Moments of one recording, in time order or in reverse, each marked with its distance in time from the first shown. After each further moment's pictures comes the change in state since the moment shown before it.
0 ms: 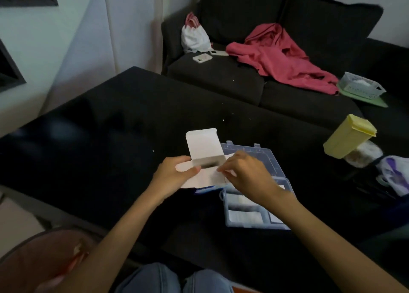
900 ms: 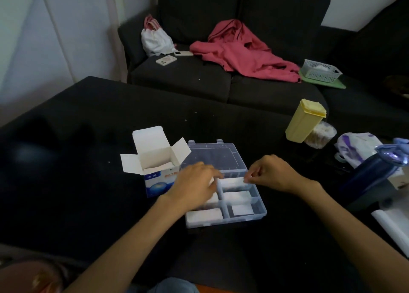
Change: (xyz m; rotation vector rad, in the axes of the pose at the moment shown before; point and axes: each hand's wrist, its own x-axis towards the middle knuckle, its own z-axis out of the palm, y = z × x) left_hand 0.012 0.056 0.126 0.780 -0.233 0.533; right_hand -0.073 0.144 -0.029 0.198 -0.211 0.277
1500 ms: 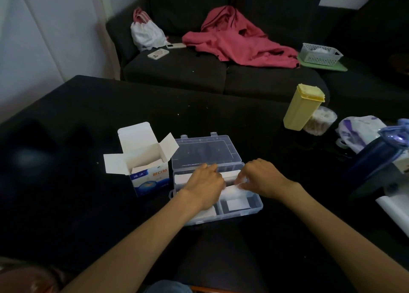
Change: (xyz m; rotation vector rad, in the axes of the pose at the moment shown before) left_hand 0.028 0.024 0.034 0.457 -0.194 0.165; right_hand 0.010 0.018 0.049 -0.283 0.067 -0.059
